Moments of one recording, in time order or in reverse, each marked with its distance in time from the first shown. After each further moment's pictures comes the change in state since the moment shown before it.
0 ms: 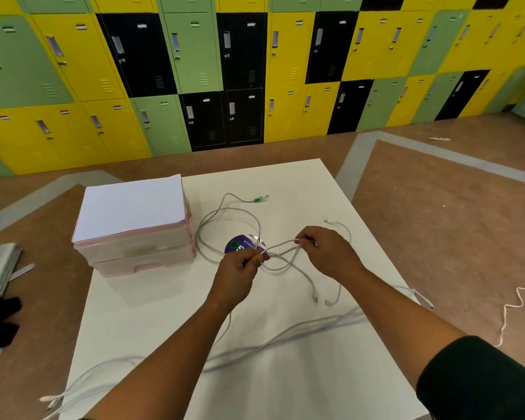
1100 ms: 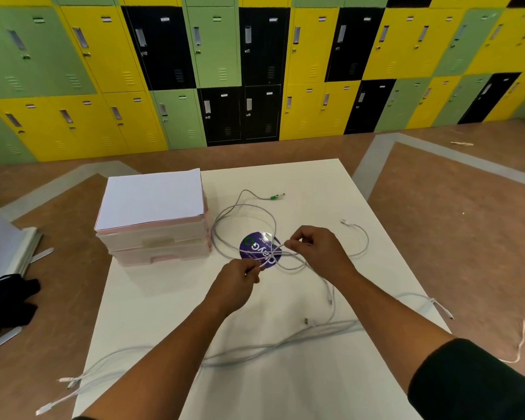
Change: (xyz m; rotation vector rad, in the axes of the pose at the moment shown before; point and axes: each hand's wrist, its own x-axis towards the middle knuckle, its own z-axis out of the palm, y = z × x) left_hand -0.006 -0.032 -0.028 0.295 -0.091 -0.111; right_hand 0.011 -0.029 0.035 0.364 -0.004 0.002
